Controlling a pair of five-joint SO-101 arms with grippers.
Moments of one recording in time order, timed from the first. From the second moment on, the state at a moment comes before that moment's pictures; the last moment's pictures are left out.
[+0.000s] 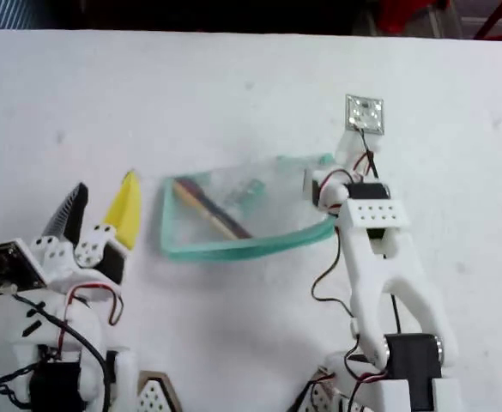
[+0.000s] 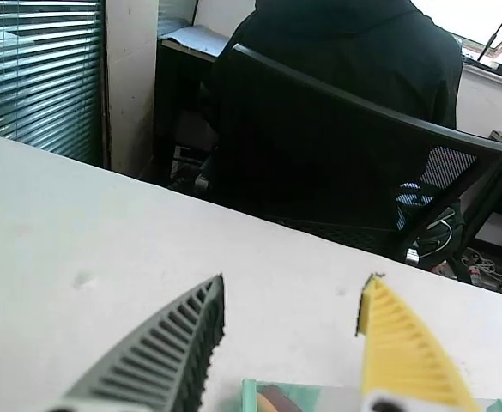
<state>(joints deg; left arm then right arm) -8.6 -104.9 71.8 50.5 18.2 -4.1 -11.6 38.1 35.9 -5.9</state>
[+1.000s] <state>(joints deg) -5.6 -104.8 73.6 47.7 16.6 1.6 -11.4 41.8 33.5 -5.6</state>
